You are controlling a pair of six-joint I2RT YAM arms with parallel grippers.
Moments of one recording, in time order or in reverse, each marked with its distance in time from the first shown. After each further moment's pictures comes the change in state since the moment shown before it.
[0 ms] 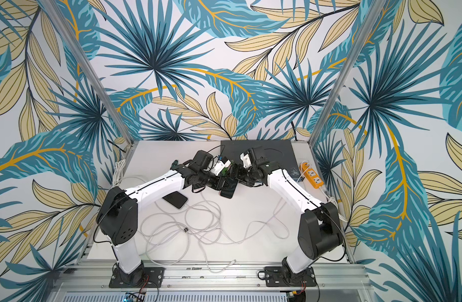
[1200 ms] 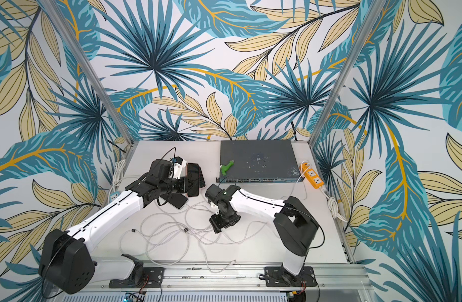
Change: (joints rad) left arm 0.238 -0.532 -0.452 0.013 -0.252 -0.171; right arm 0.529 0.195 -0.069 -0.372 0.255 -0.396
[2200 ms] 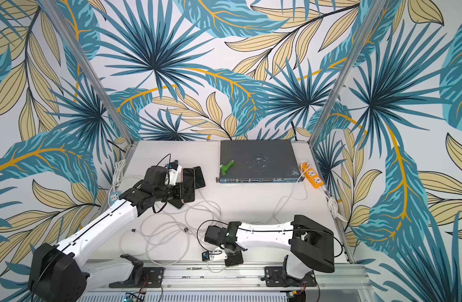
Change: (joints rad) left arm 0.000 -0.101 -0.090 -0.021 -0.039 -0.017; right arm 0.337 -0.241 -0.381 0.117 0.132 -0.756
